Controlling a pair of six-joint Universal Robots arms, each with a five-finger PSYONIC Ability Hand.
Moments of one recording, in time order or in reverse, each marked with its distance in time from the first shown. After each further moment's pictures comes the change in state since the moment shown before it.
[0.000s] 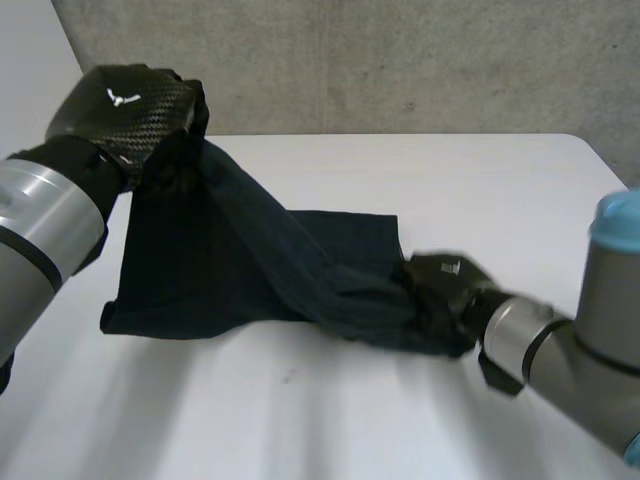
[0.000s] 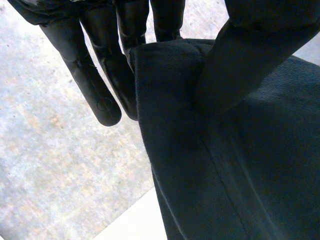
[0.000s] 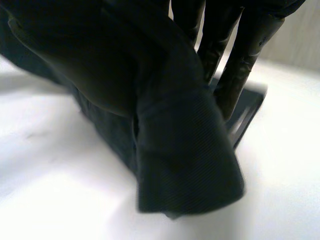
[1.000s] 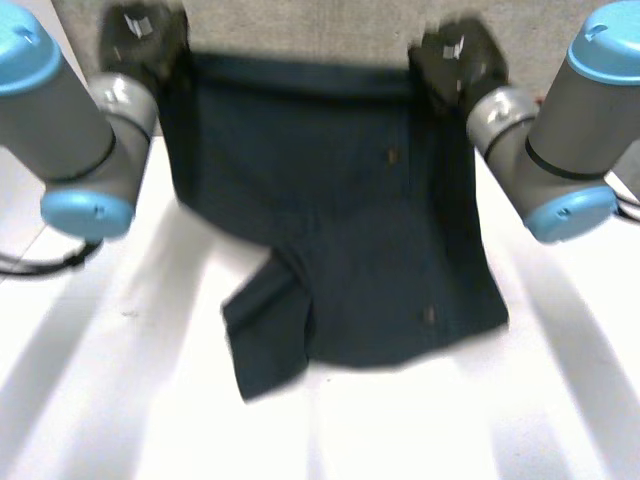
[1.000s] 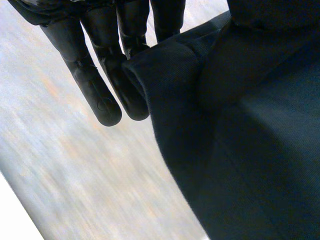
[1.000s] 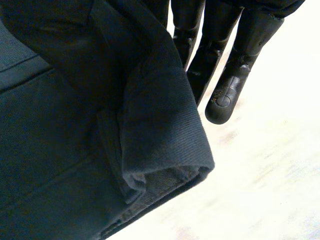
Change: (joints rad) left arm 0.106 -0.621 0.598 0.309 -0.081 0.005; right arm -0.003 0.426 -0.933 -0.145 0.134 -0.521; left_hand 0.000 0.004 0.003 0.004 0.029; right_hand 0.000 0.000 0.012 0.009 0.001
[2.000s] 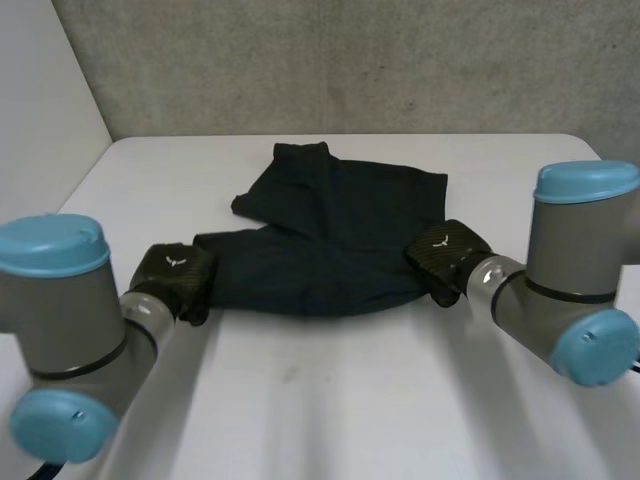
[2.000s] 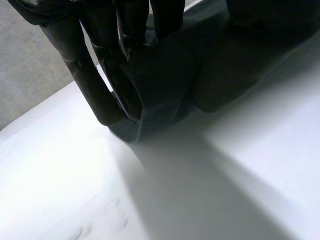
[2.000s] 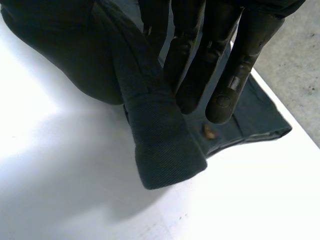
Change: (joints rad) left arm -0.054 0.218 -0.826 -0.104 -0.027 -0.007; right arm -0.014 -0.126 0.624 0.187 -0.030 -0.058; left_hand 0.000 0.000 0.000 0.000 0.000; right_hand 0.000 0.000 0.000 0.000 0.006
